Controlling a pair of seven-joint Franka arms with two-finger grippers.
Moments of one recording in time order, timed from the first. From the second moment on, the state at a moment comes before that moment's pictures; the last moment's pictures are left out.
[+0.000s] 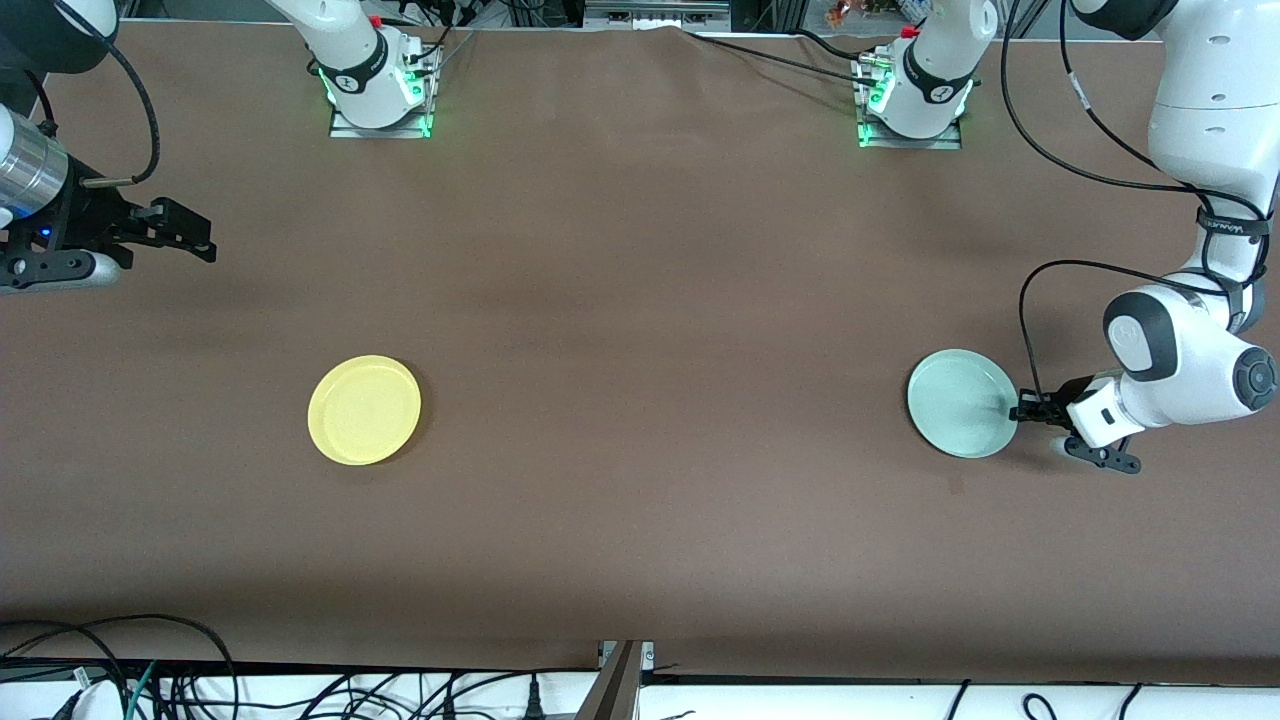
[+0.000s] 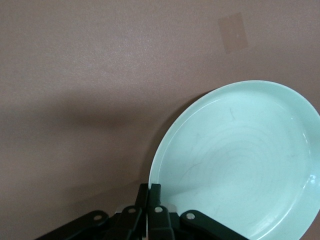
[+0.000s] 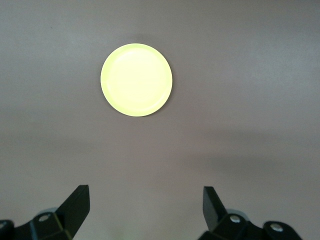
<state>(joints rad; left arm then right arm) 0.19 0.67 0.04 -1.73 -0.26 2.23 0.62 0.04 0.01 -0.03 -1.71 0.00 1.65 -0.08</state>
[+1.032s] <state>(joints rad) -0.01 0.58 -0.04 -1.57 -0.07 2.24 0.48 0.04 0.01 -0.03 -1.71 0.00 1.65 -0.08</state>
